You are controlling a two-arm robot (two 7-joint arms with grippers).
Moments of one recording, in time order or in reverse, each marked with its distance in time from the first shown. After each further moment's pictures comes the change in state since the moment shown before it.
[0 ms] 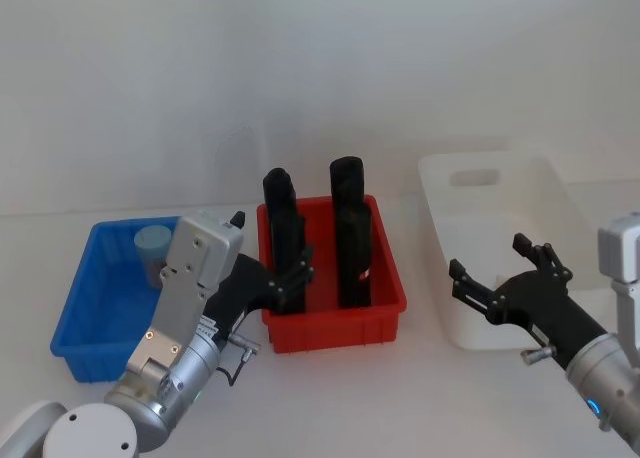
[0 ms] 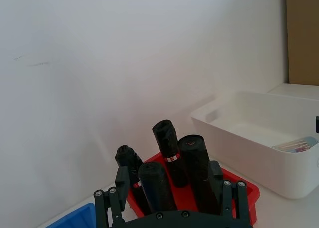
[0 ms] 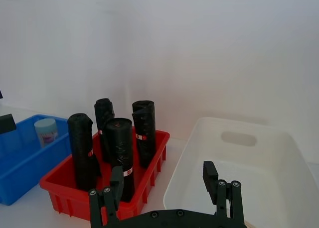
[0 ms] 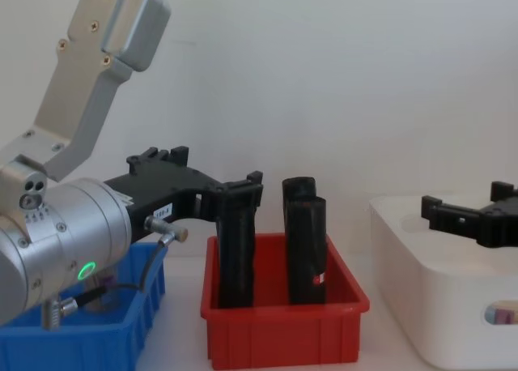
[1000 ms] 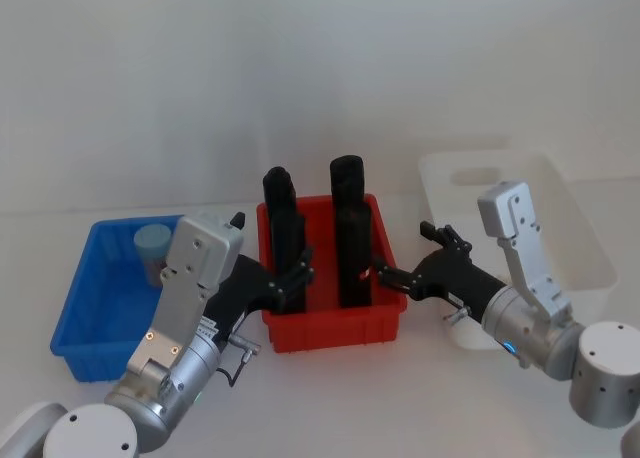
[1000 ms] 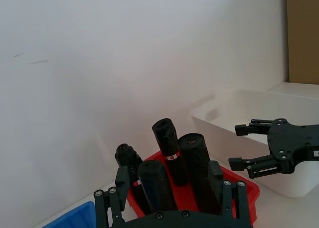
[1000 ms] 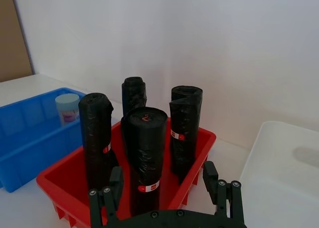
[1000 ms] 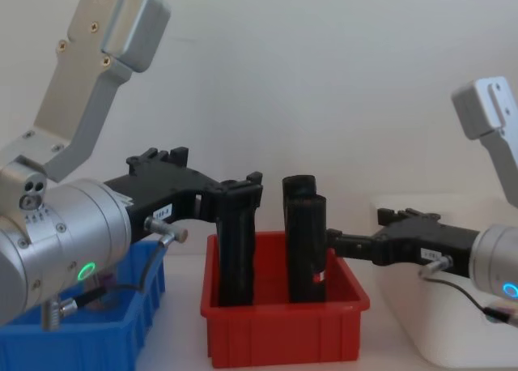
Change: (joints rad) left arm 0.000 0.000 0.000 0.001 0.000 0.001 0.000; right arm 0.388 -0.158 -0.052 0.564 -0.128 -0.102 0.288
